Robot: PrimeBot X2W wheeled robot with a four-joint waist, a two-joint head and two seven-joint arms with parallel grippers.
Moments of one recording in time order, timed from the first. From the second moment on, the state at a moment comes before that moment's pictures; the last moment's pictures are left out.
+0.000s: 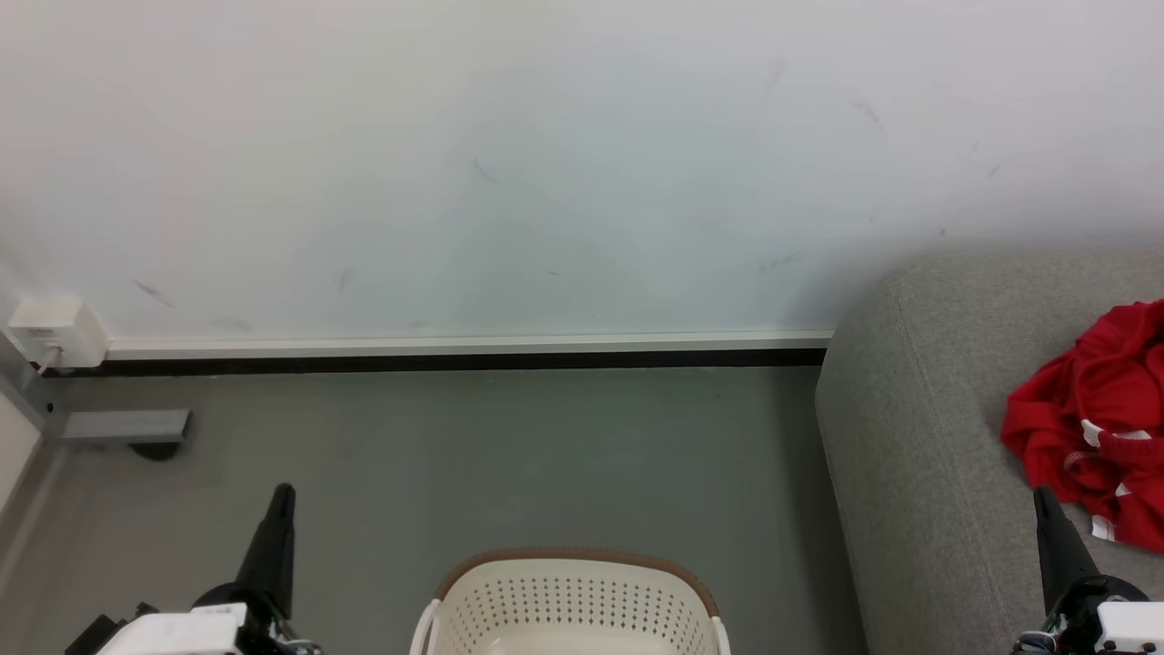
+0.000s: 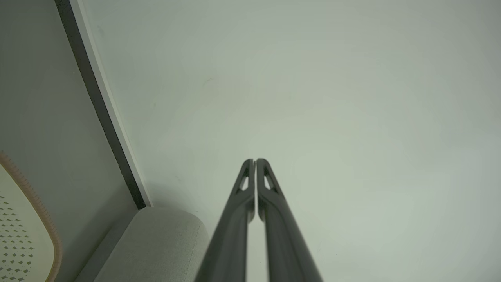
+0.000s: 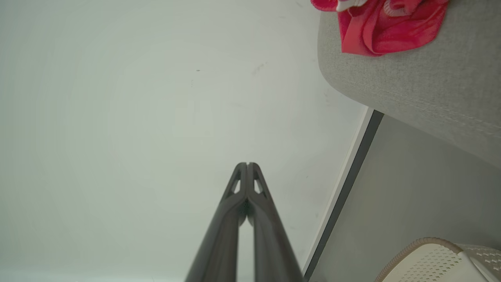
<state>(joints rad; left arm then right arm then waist) -0.11 0.05 0.11 0.25 -1.61 -0.13 0.11 -0.10 -0.05 -0.11 0.25 1.61 0.13 0.11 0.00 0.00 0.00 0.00</state>
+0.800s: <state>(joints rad) -0.11 0.05 0.11 0.25 -1.61 -0.13 0.11 -0.10 -0.05 -0.11 0.25 1.61 0.13 0.11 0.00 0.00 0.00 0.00</state>
